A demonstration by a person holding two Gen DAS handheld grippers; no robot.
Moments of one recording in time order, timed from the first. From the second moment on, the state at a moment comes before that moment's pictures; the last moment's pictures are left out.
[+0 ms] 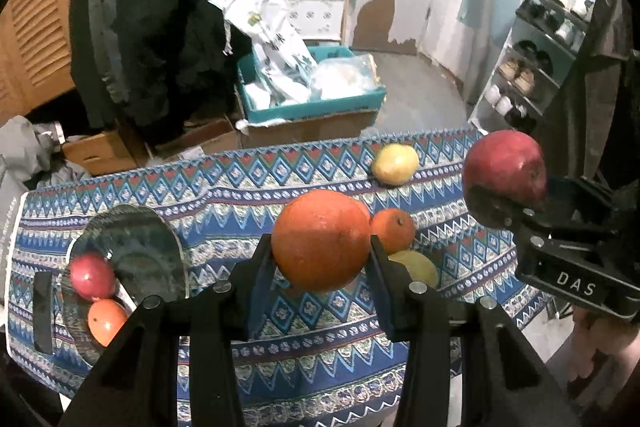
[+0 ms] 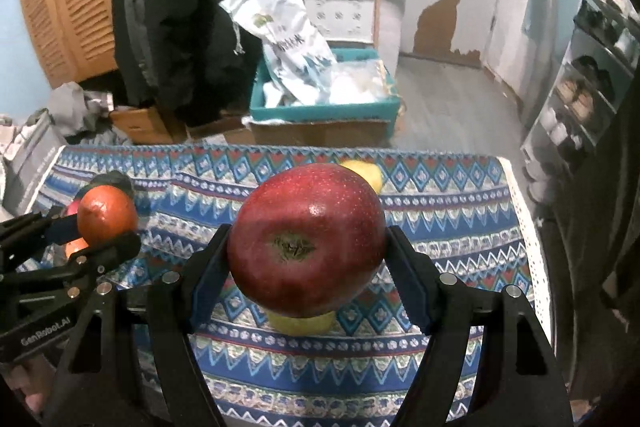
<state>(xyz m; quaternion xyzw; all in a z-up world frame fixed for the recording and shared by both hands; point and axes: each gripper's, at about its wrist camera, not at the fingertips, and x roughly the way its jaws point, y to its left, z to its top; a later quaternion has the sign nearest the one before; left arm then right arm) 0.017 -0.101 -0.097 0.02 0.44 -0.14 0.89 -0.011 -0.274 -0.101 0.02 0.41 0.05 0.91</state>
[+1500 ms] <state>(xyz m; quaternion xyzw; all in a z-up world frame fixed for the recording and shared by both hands) 0.045 0.074 -0.125 -0.08 0.46 0.02 0.88 0.055 -0.099 -0.098 -0.03 0.41 0.19 0.89</state>
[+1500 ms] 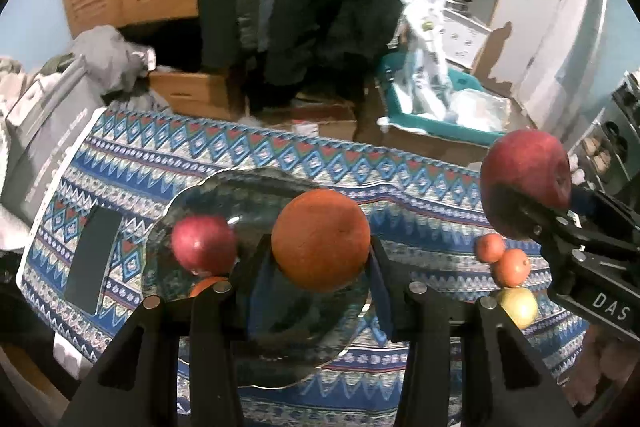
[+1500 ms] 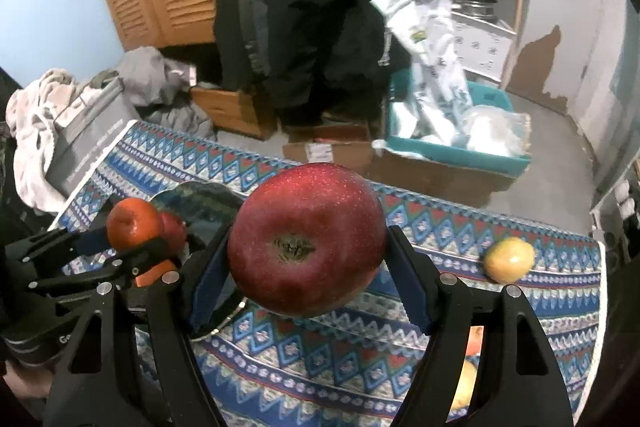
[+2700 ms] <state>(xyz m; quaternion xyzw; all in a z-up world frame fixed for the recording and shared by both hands) 0.062 0.134 -0.221 -0.12 0.56 0.08 0.81 0.105 -0.003 -0.200 -0.05 0.52 0.24 0.82</state>
